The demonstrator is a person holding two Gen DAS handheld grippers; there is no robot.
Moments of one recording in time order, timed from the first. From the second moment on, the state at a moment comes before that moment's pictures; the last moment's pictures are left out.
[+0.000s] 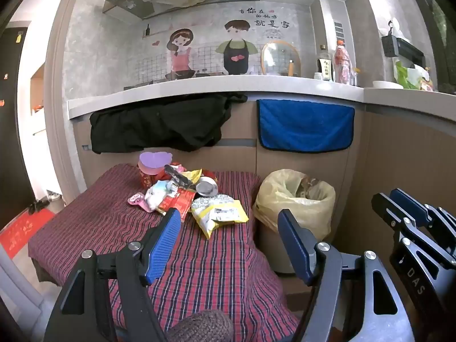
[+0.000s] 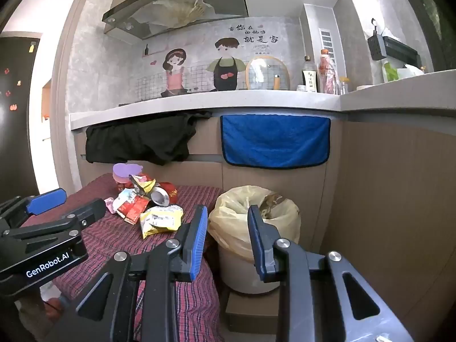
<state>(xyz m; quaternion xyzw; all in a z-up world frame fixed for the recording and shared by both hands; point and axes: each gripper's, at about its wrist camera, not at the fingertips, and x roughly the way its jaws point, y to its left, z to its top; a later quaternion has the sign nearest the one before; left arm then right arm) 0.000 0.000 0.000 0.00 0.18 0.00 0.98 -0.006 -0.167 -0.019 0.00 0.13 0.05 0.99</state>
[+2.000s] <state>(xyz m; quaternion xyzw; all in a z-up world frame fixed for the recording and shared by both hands) -0.002 -0.002 -0.002 0.00 0.18 0.00 0.98 -0.006 -0.167 -0.018 0.00 0.12 0.04 0.99</state>
